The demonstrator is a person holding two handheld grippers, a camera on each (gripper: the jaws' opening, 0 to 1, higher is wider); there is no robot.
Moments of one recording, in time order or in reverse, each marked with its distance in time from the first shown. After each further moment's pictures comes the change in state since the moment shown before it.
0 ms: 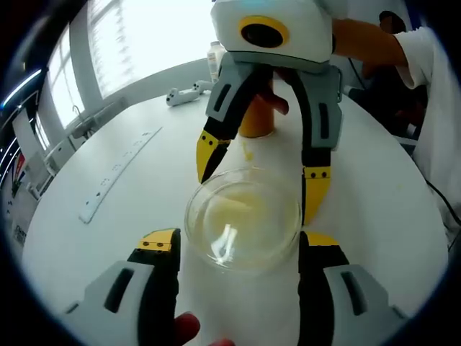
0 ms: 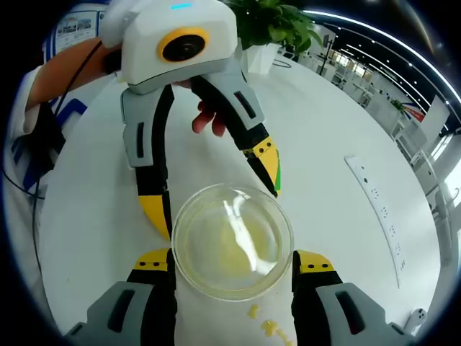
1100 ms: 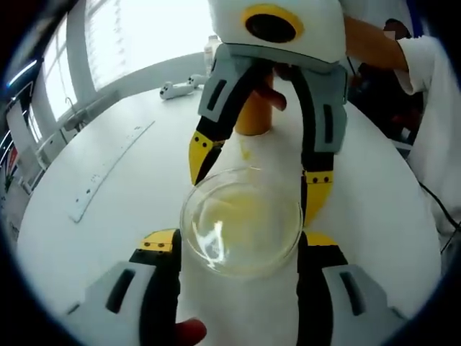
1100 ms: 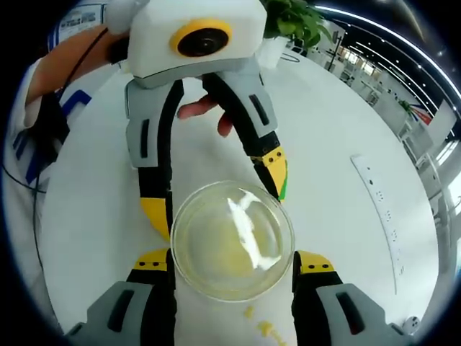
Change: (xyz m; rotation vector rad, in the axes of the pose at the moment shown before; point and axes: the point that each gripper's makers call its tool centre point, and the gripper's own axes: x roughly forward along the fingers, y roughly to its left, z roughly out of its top) left arm 0.009 0.001 -0.002 -0.027 0.033 -0.060; right arm 0.005 -0.007 -0.001 -0.034 0.052 0.030
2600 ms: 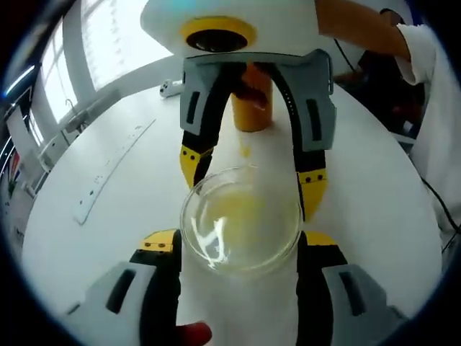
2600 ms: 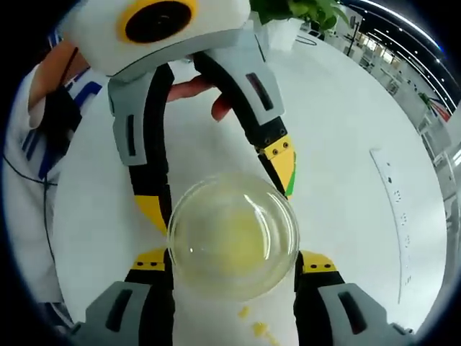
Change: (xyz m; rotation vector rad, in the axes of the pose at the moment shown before) left arm -0.002 0.003 -0.003 0.017 0.035 0.018; right arm 0.008 0.000 -0.003 -0.017 0.115 0.119
